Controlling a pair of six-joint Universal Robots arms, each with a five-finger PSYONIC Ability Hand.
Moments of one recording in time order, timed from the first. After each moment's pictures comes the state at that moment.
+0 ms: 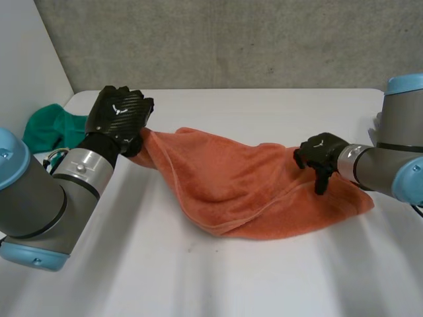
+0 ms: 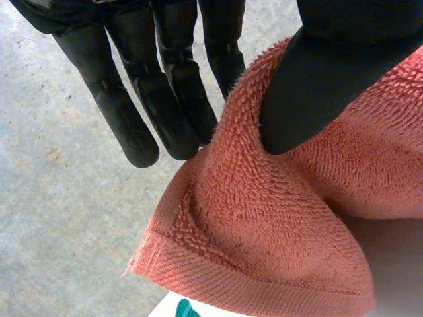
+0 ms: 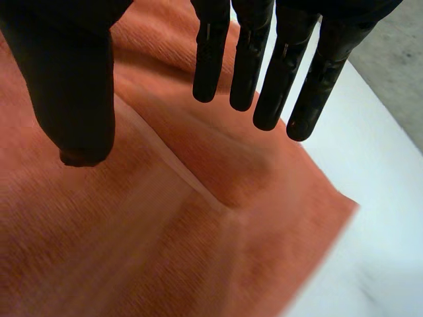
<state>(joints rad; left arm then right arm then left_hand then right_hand) 4.31 -1.79 -1.73 3.64 -1.43 3.58 1.81 -0.79 0.97 0.41 1.28 2.40 1.14 1.18 1.18 1.18 0.97 0.51 0.59 0.60 0.60 0.40</state>
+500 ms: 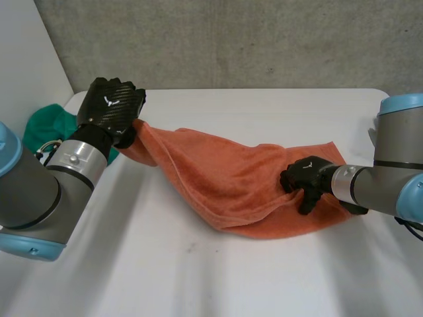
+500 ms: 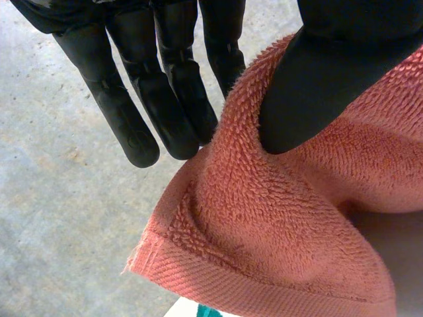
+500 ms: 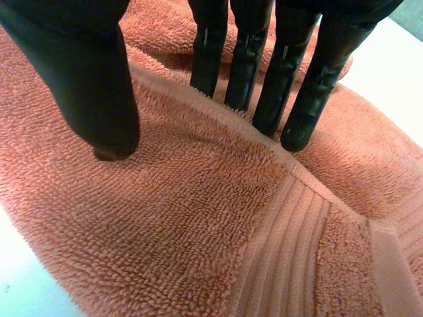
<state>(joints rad) 4.34 -1.79 -1.71 3.64 -1.43 3.58 1.81 -0.81 1.12 0.41 1.16 2.48 1.14 1.18 1.18 1.18 0.97 0.66 0.78 0.78 0.78 0.58</state>
